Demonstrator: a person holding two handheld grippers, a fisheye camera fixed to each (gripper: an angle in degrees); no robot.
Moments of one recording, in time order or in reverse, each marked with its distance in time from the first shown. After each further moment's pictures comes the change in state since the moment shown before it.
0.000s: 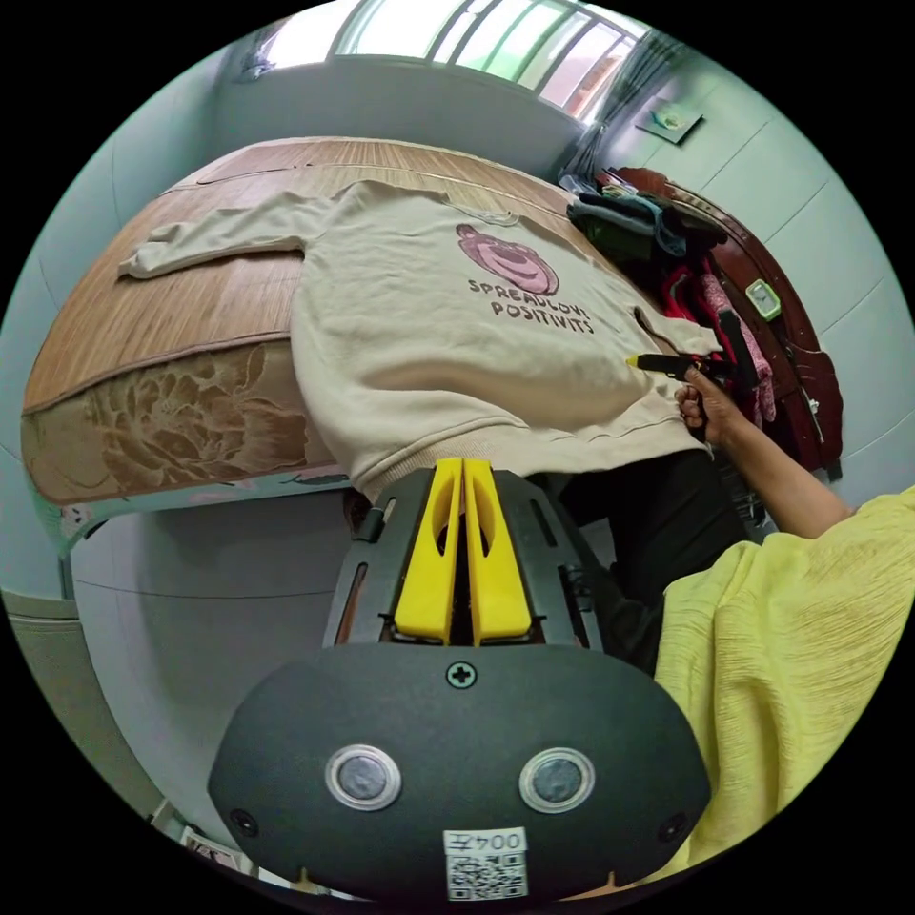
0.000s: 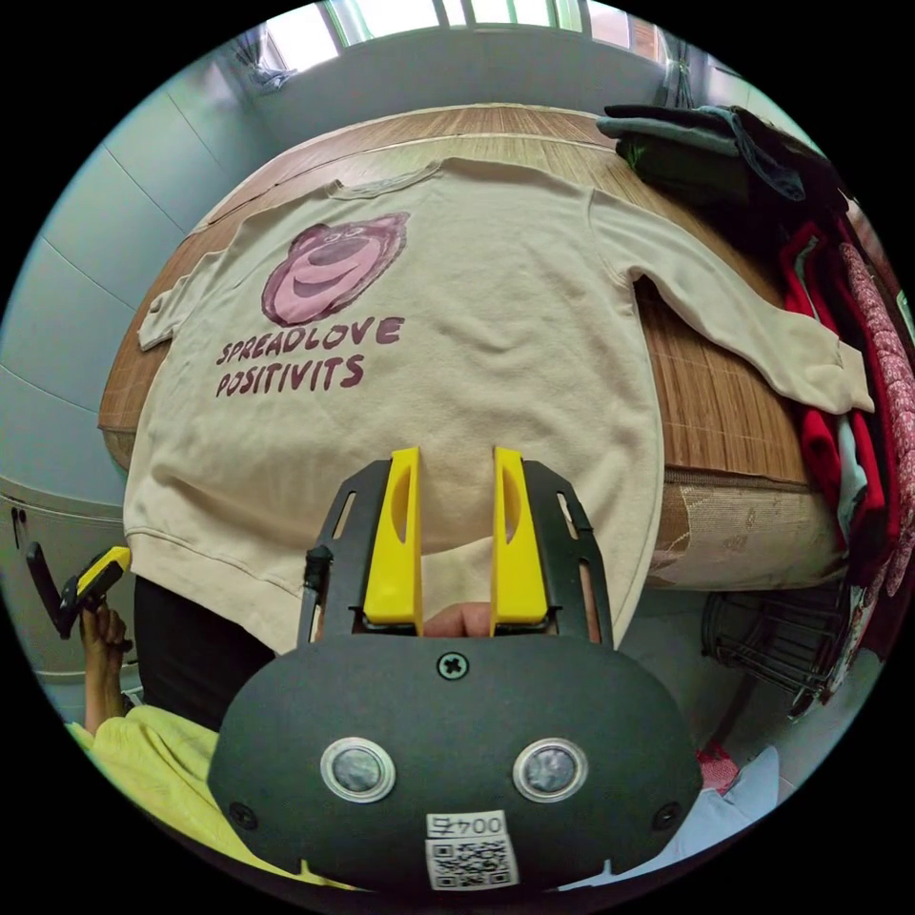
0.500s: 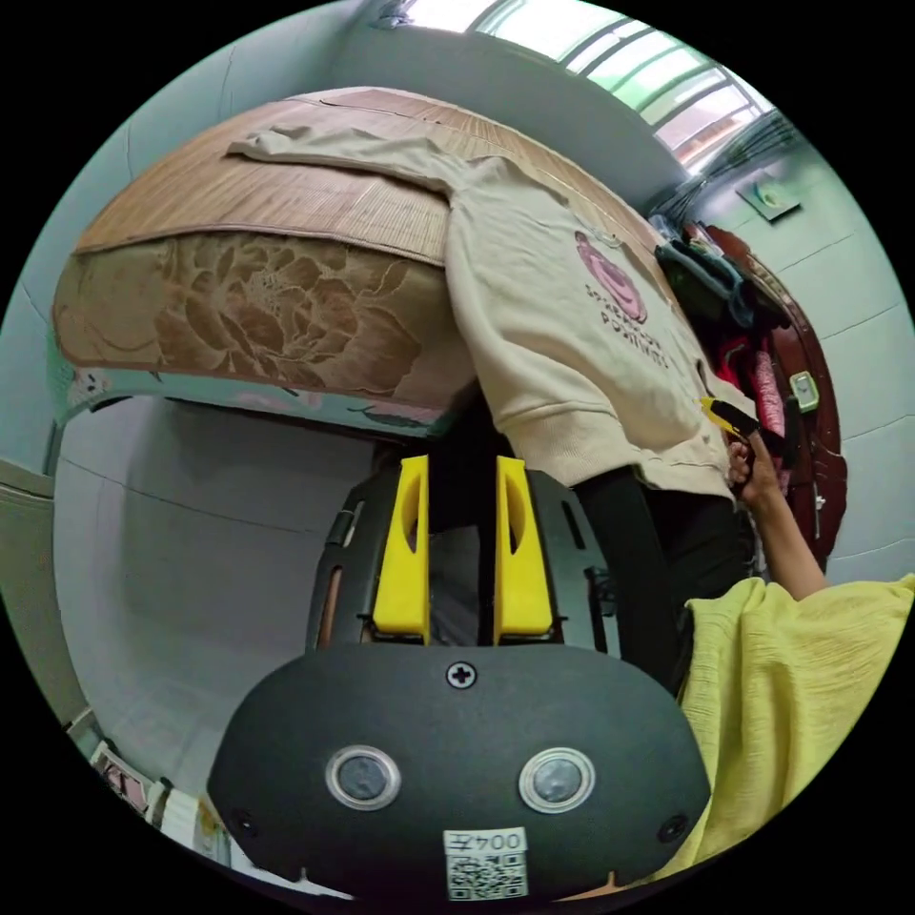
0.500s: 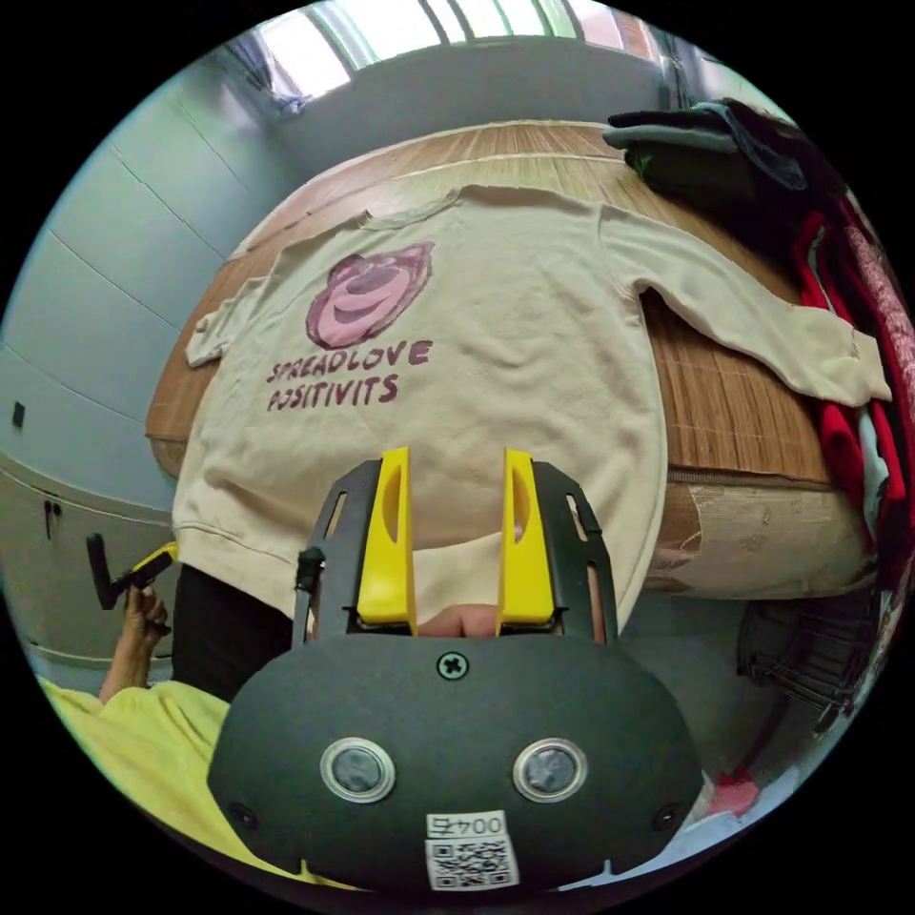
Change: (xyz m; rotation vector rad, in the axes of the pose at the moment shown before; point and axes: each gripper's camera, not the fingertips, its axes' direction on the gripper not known) left arm -0.115 0.045 -0.013 -0.018 0.041 -0.269; right arm 0.061 0.018 -0.062 0.121 -0.218 0.034
